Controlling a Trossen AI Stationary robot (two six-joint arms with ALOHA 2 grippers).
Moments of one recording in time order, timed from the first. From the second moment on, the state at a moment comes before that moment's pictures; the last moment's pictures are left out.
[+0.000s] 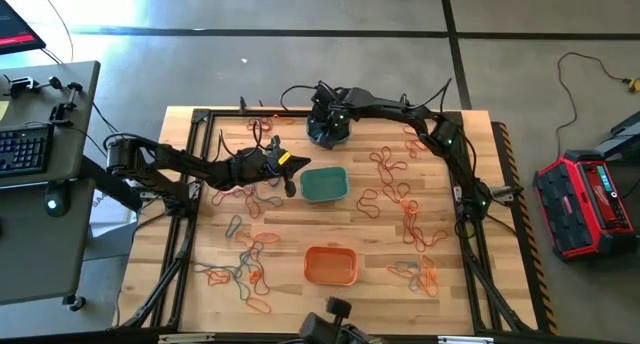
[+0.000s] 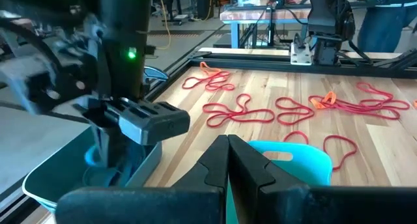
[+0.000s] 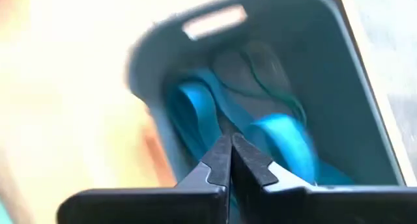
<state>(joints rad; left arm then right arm) 0.20 1.51 0.47 0.86 -0.16 0.06 -0.52 2.30 1.96 -0.81 -0.04 -0.22</state>
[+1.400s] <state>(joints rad) 0.17 1.18 0.47 0.20 -0.07 0.14 -0.37 1.70 1.19 -0.16 -0.04 -0.17</state>
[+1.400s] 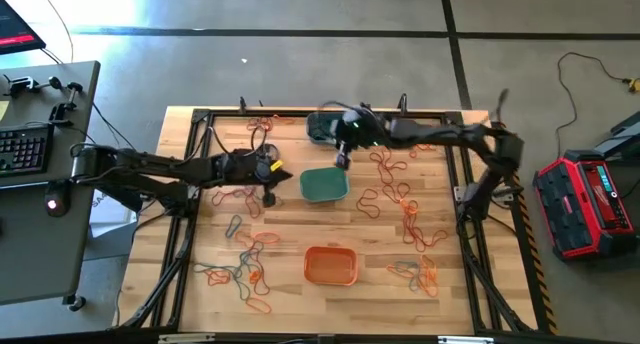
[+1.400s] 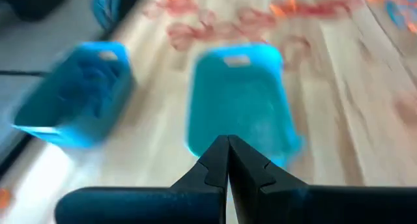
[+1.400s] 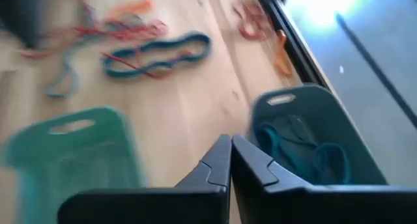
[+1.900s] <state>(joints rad) -0.07 1.17 0.55 -0.26 -0.11 -0.16 -0.21 1.40 0.87 -0.03 0.11 -0.12</state>
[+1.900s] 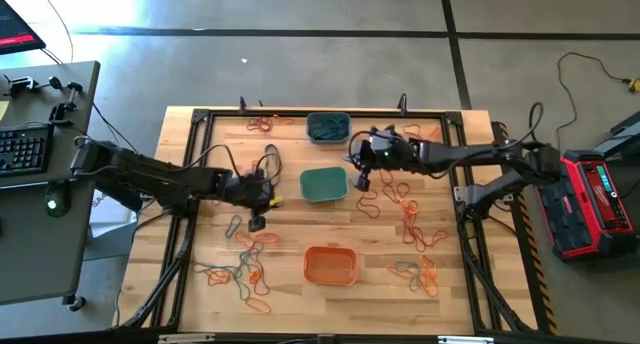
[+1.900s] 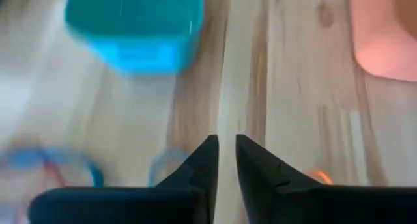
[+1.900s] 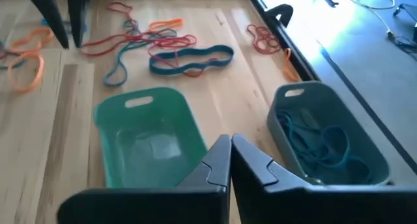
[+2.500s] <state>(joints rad) -0.31 1.17 0.75 -0.85 -0.10 -0.78 -0.16 1.41 0.87 0.04 0.10 -0.16</state>
